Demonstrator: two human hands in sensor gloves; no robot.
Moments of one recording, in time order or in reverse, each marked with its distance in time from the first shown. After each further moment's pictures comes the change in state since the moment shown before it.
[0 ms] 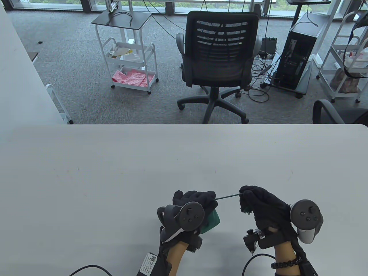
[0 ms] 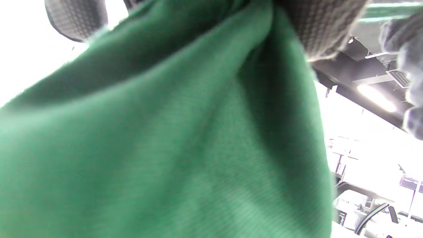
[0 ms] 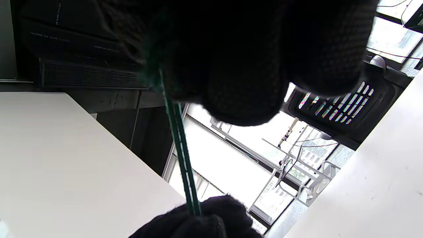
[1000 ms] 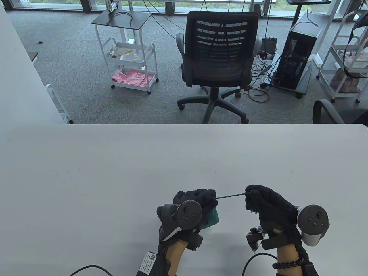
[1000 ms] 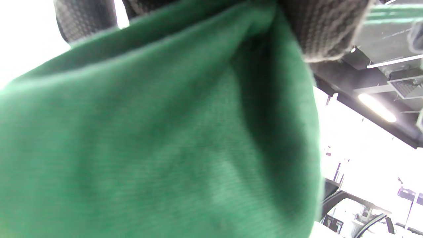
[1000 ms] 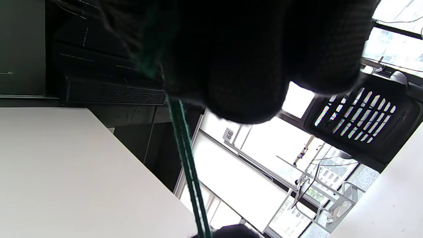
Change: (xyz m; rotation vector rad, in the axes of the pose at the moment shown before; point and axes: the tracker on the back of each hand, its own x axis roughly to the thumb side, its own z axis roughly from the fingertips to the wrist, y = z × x) left_hand -0.003 -0.002 -0.003 0.000 0.010 0.021; right_hand 0.003 -0.011 0.003 -0.072 -0.075 -0.014
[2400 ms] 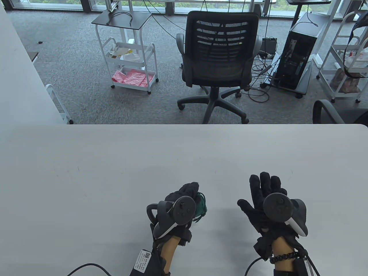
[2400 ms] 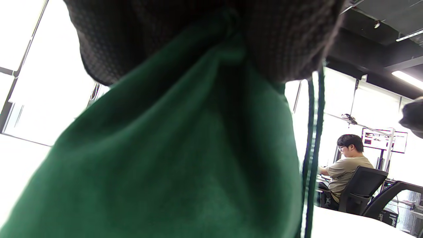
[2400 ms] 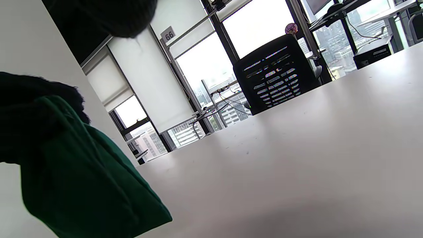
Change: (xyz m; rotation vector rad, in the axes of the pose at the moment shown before) left_hand -0.024 0.008 -0.006 0.043 0.072 -0.158; right_hand -0.032 0.029 -0.001 0.406 0.210 0.612
